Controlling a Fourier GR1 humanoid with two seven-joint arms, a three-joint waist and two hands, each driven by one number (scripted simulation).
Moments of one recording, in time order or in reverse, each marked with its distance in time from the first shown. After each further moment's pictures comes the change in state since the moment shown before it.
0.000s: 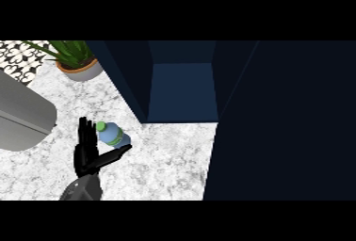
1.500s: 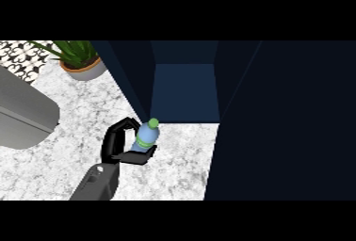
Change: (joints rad) left arm -0.056 -0.031 -0.284 -0.091 -0.179 -0.061 -0.130; right arm -0.015 -0.040 0.005 0.000 -0.012 -0.050 0.006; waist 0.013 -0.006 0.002
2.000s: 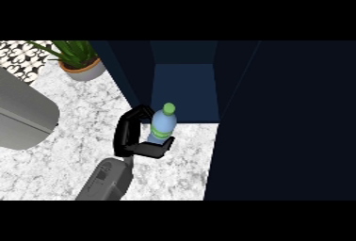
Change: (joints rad) left arm 0.032 -0.014 -0.230 -0.342 0.194 0.114 0.269; right arm 0.035 -0.014 0.020 0.001 -0.005 -0.009 -0.041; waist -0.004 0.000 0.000
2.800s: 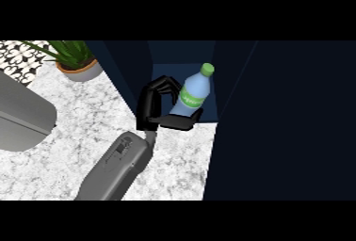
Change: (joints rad) left arm -0.252 0.000 -0.154 -0.038 0.079 0.313 0.257; right arm 0.063 -0.016 0.026 -0.006 -0.008 -0.007 -0.061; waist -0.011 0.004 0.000
